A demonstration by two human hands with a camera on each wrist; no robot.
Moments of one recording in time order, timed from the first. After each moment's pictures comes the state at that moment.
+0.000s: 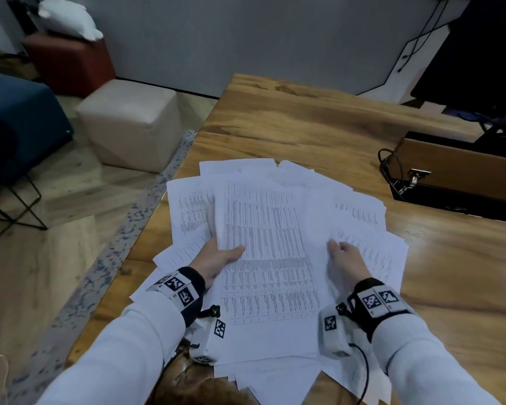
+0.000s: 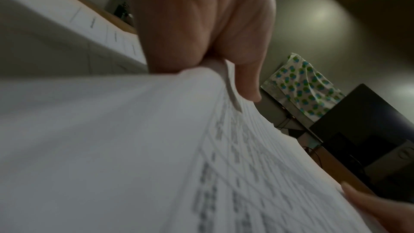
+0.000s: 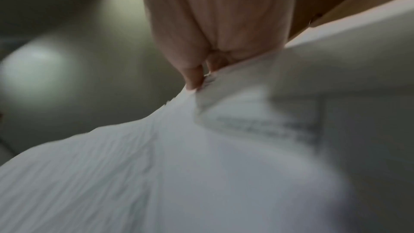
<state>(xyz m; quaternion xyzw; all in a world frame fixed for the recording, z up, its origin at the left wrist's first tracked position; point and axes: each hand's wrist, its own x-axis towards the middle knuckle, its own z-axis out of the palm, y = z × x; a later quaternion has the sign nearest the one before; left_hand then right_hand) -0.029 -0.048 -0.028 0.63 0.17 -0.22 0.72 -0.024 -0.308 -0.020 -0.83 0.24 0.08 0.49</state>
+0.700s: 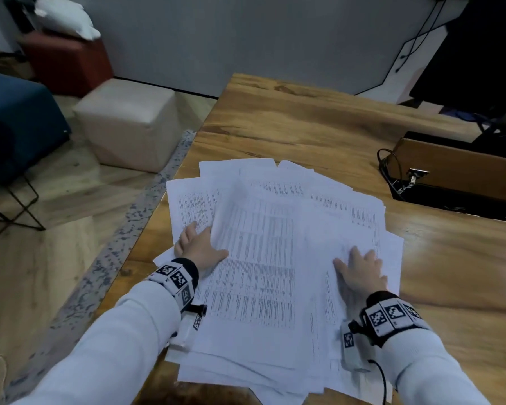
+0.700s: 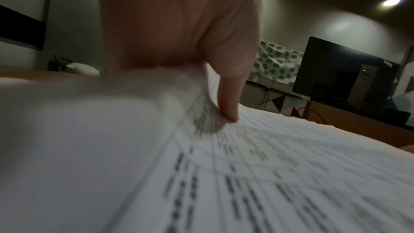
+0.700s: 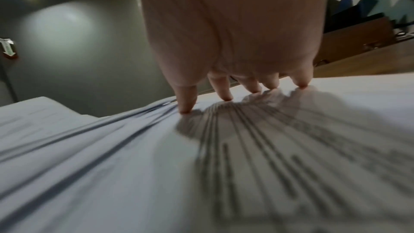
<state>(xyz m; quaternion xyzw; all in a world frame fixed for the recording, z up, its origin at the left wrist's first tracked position) -0.014 -0.027 -0.022 0.93 0.12 -0.18 0.29 -0.038 -0.332 -0.029 -0.94 0.24 0.17 0.15</state>
